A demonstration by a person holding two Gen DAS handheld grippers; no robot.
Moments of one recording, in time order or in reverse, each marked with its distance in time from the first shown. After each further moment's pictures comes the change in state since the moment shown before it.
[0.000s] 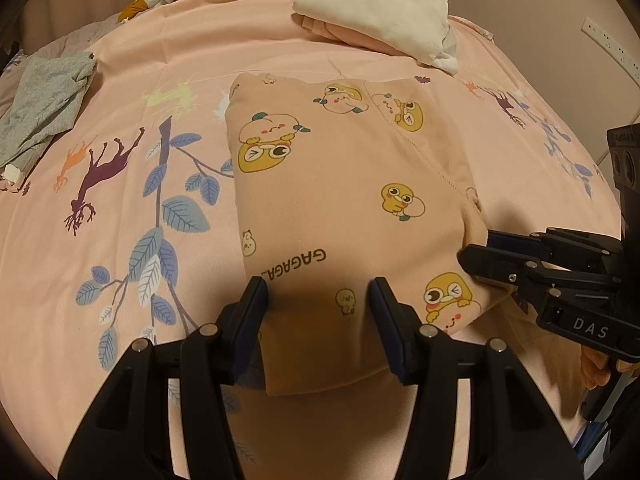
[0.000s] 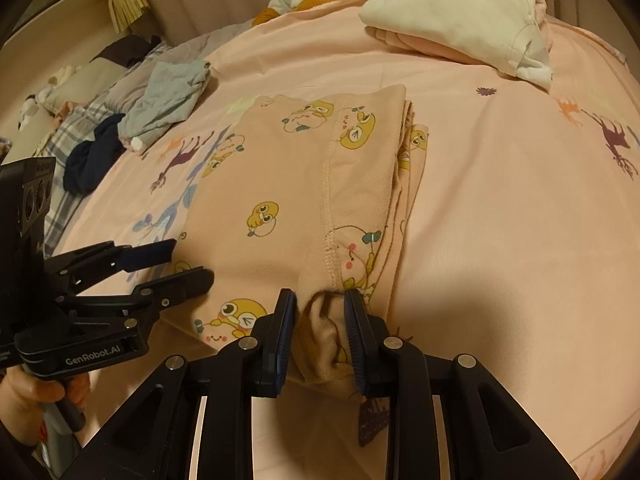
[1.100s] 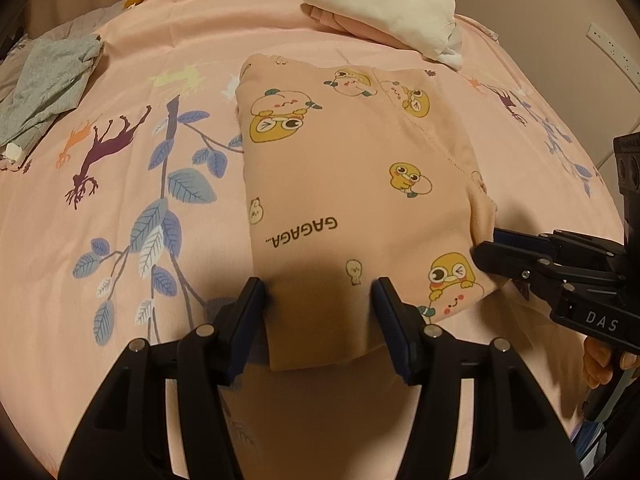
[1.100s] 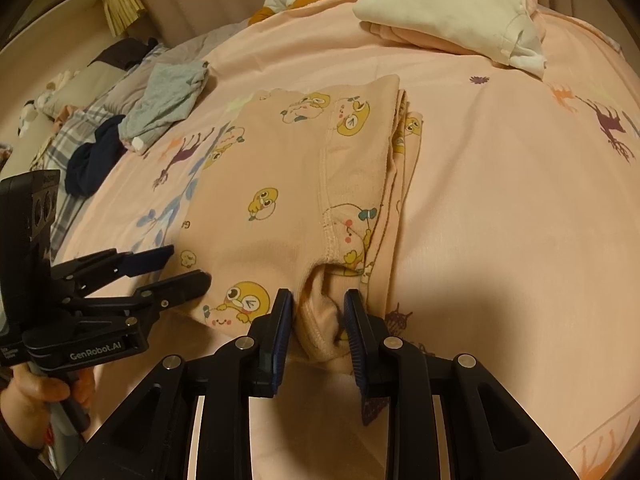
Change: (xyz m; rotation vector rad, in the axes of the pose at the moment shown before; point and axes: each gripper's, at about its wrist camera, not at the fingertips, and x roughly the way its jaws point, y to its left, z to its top) left arm -0.001 0.004 -0.012 -0.035 0.022 -0.011; right arm -0.005 -0.002 -0.007 0.021 0.010 0.009
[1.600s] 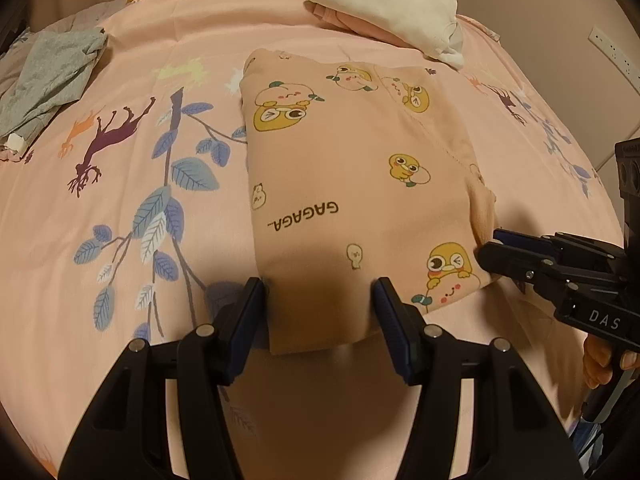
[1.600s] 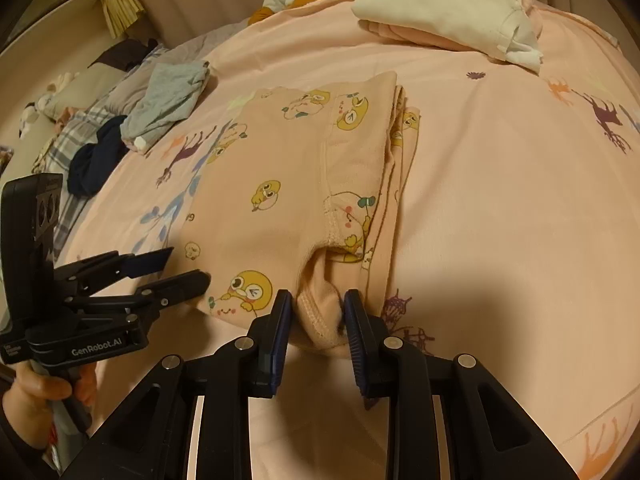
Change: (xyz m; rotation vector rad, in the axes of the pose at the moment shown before) left arm -0.004 0.000 -0.005 -0.018 0.010 -0.005; right arm -0.002 -0.001 -0.003 0.011 0.004 0.008
